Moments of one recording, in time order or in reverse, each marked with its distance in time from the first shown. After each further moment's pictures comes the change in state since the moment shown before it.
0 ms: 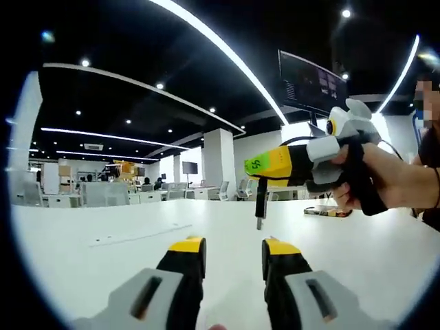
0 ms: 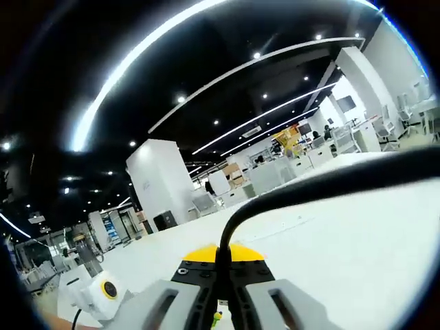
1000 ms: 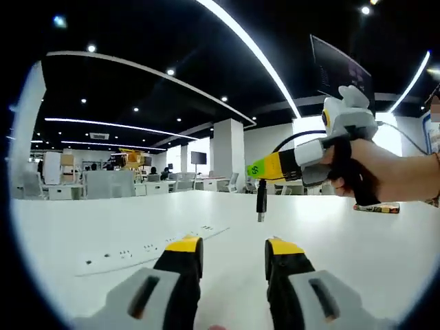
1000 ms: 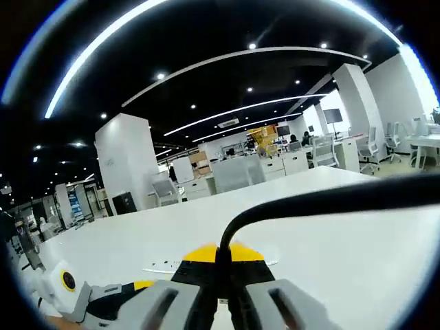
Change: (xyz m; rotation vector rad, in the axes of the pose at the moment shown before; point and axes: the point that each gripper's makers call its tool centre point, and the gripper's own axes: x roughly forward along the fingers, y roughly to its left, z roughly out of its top) left arm 0.093 0.103 -0.027 -0.038 0.049 0.035; right arm 0.138 -0.110 0.024 -0.150 0.082 -0.201
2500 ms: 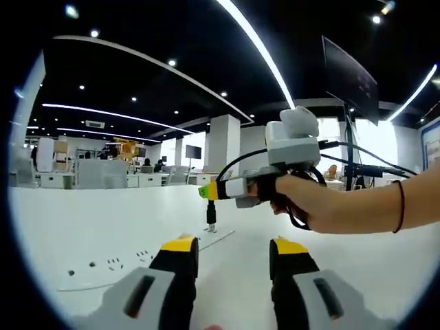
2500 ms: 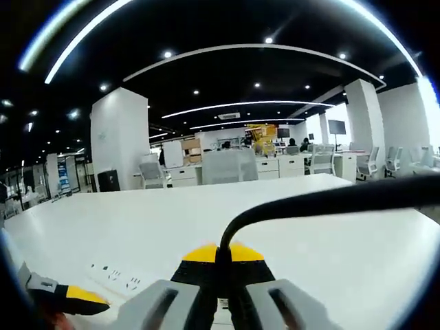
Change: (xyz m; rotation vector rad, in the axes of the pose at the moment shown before) left arm 0.029 0.024 -0.007 -0.069 0.025 -0.042; right arm 0.114 -0.034 -0.018 -0.148 0.044 -0.056
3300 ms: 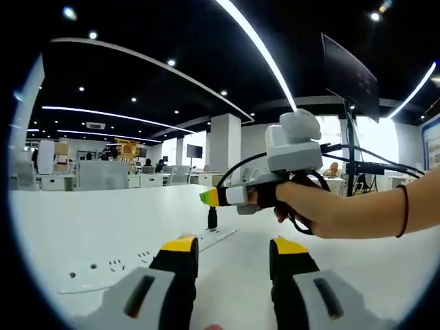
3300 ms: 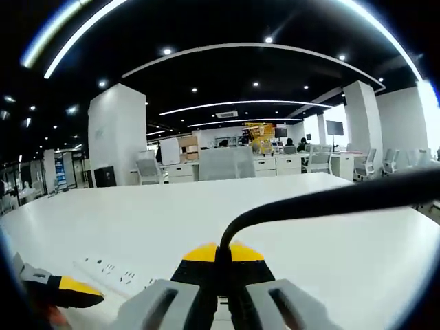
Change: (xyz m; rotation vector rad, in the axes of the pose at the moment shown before) left arm 0.002 0.002 0.001 0.014 0.008 0.013; right arm 0.002 -0.002 -0.009 -0.023 0.014 -0.023
